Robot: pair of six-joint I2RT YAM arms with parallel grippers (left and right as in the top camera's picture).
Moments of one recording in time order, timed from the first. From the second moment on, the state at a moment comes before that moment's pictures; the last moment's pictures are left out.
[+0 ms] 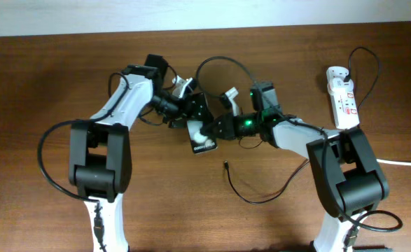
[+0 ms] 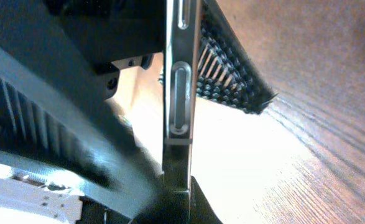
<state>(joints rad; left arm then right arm) -0.22 2.20 1.70 -1.07 0.90 0.05 0.29 1.97 1.02 0.16 -1.16 0.53</state>
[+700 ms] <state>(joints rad) -0.15 2.20 1.70 -0.98 1.43 0.53 0.25 1.95 1.05 0.41 -1.27 0.81</state>
